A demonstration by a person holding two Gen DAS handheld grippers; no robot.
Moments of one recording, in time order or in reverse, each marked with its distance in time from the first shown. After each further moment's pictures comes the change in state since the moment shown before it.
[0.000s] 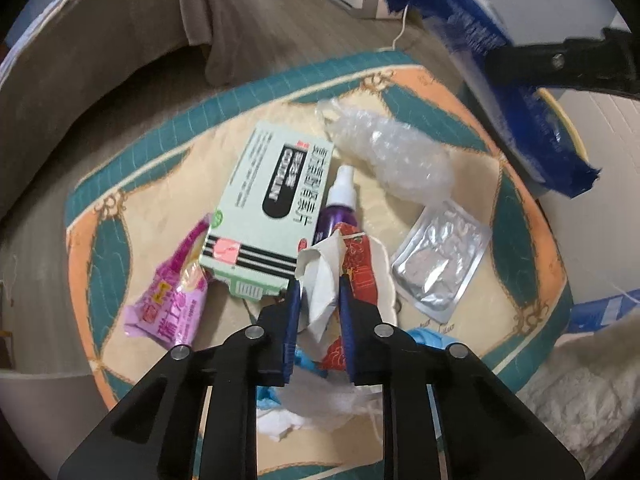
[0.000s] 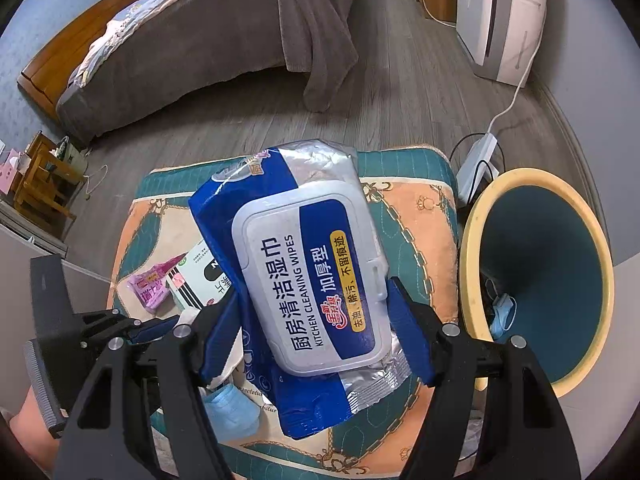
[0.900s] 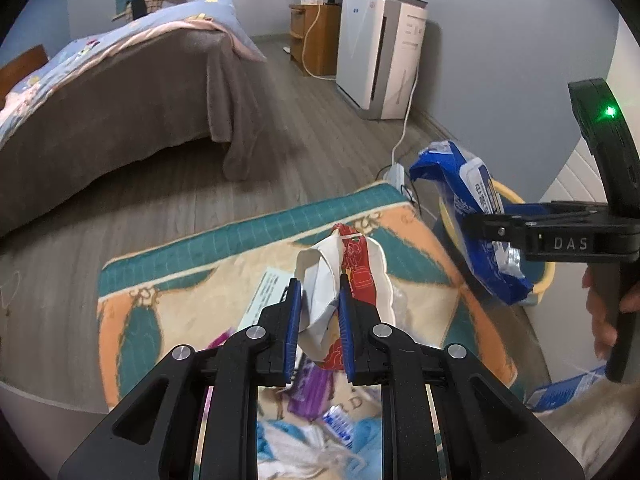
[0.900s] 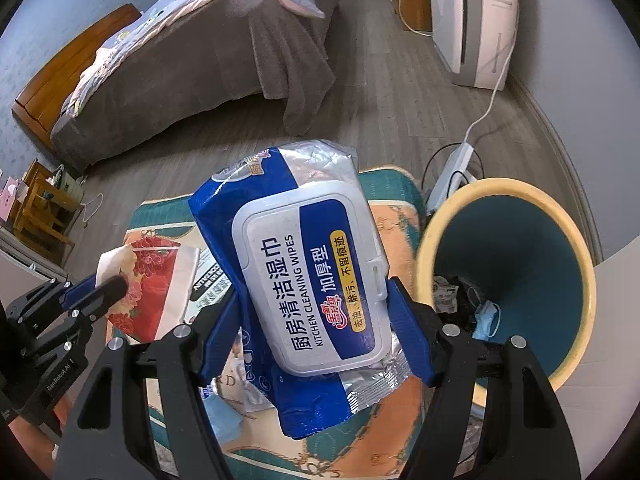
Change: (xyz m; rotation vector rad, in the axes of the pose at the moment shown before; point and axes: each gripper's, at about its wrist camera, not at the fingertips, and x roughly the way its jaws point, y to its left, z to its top) left arm -0.083 -0.010 0.048 -0.084 -0.317 0.000; right arm -0.027 -0.042 0.007 0.065 -0.071 -0.010
